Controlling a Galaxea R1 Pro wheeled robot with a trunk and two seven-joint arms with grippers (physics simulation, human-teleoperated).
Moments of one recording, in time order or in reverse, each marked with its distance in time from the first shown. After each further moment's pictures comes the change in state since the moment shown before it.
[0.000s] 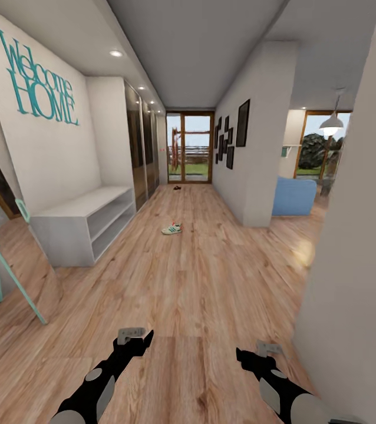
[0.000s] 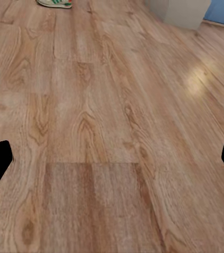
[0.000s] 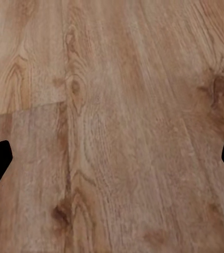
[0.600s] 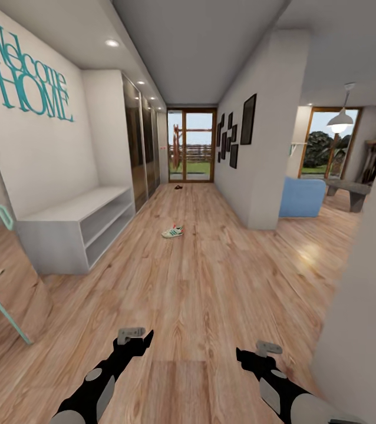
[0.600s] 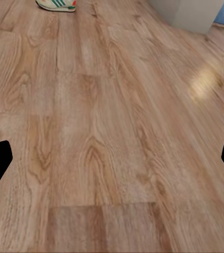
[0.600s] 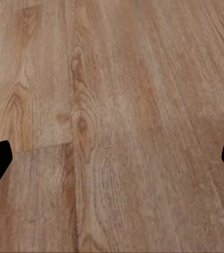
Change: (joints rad) left arm 0.000 0.000 -0.001 0.000 0.000 0.000 0.000; right arm 0.000 0.000 -0.001 0.000 0.000 0.000 0.000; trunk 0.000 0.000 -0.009
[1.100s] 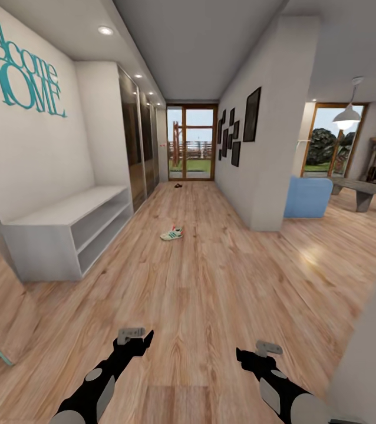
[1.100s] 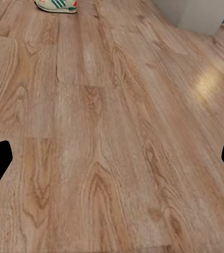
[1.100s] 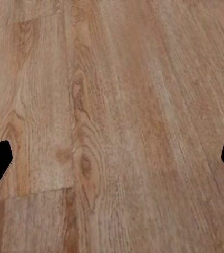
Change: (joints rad) left arm 0.000 0.000 0.000 0.000 0.000 0.000 0.000; right arm 0.000 0.000 0.000 0.000 0.000 0.000 0.000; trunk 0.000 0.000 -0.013
